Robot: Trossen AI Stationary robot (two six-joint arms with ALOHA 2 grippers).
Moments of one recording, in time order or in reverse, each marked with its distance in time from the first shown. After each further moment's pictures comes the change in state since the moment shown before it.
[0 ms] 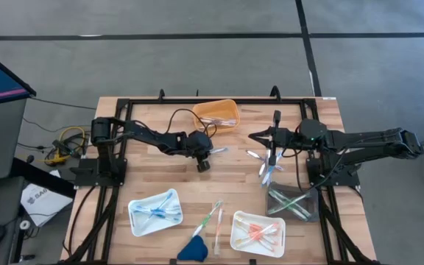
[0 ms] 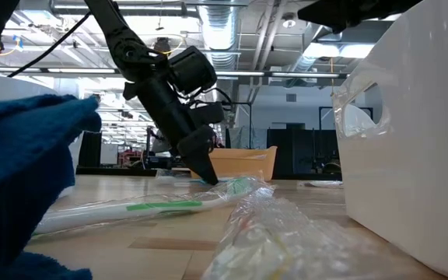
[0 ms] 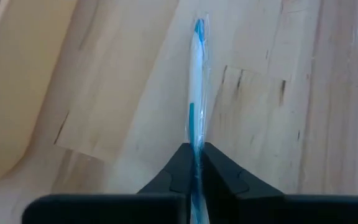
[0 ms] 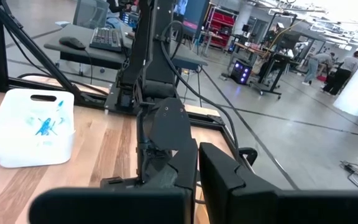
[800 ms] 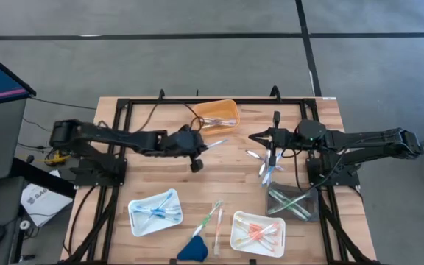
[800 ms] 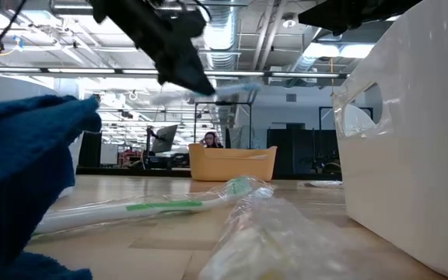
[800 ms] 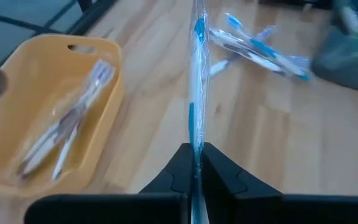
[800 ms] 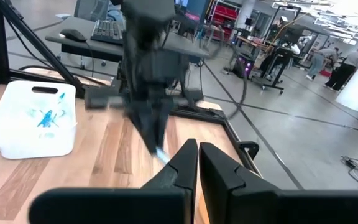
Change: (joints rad) left arm -0.159 -0.405 0.024 -0.189 -0.172 -0.103; right arm 0.001 0.000 0.000 -0.029 -0.002 0.000
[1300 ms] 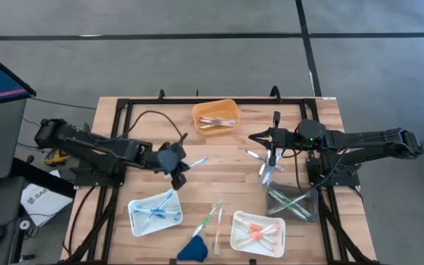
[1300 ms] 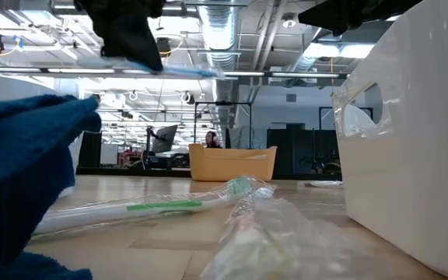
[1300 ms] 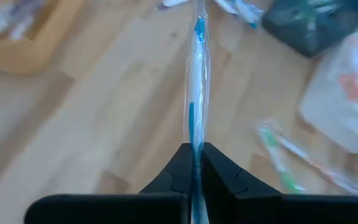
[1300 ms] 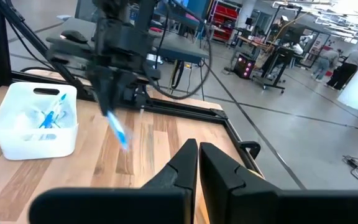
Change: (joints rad) left arm -0.222 -0.202 0.000 -0.395 0.003 -0.435; right arm 0.000 0.000 0.000 0.000 0.000 0.008
